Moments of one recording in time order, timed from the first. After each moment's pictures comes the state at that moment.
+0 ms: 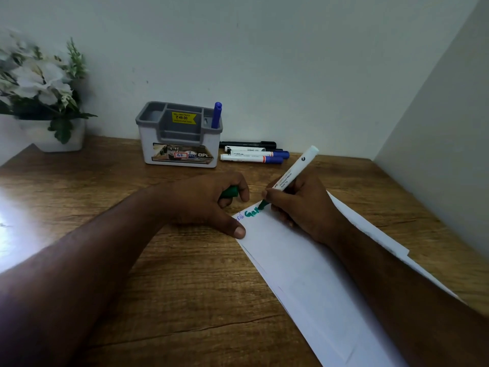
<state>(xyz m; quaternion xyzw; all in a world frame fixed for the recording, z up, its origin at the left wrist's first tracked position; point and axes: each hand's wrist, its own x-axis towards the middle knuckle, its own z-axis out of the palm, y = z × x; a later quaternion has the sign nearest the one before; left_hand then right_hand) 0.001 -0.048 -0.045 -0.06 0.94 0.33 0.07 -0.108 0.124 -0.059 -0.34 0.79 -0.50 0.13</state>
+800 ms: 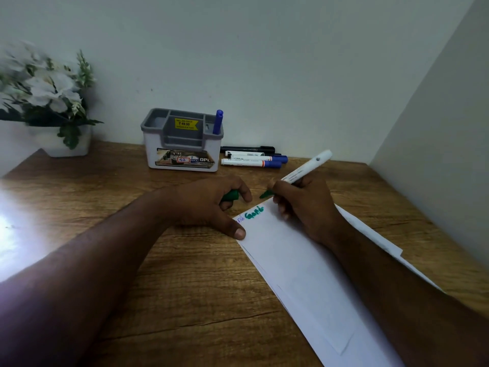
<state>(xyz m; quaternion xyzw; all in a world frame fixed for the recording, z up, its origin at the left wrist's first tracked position) 0.001 -0.048 -0.045 -0.06 0.93 0.35 0.08 -0.113 0.123 -0.059 -0.27 0.75 -0.59 0.12</state>
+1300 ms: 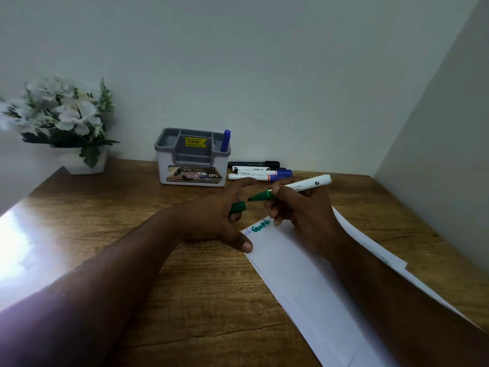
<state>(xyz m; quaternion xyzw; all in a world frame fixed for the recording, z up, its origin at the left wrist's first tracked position) 0.005 -0.044 -0.047 -0.09 0.92 0.37 0.05 -0.104 0.115 -0.053 -0.31 0.61 -0.71 0.18</state>
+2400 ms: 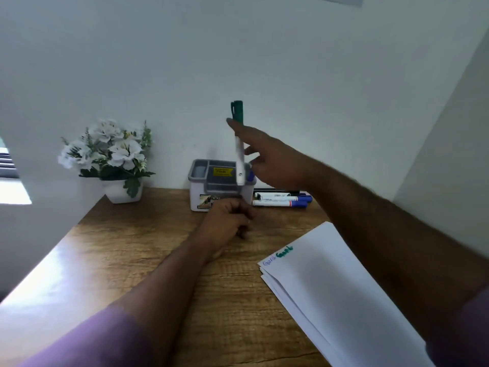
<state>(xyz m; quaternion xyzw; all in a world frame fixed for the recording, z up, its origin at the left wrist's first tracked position) 0.012 -0.071 -0.054 -0.18 0.68 0.68 -0.22 -0.090 0.010 0.063 -0.63 0.73 -0.28 0.04</state>
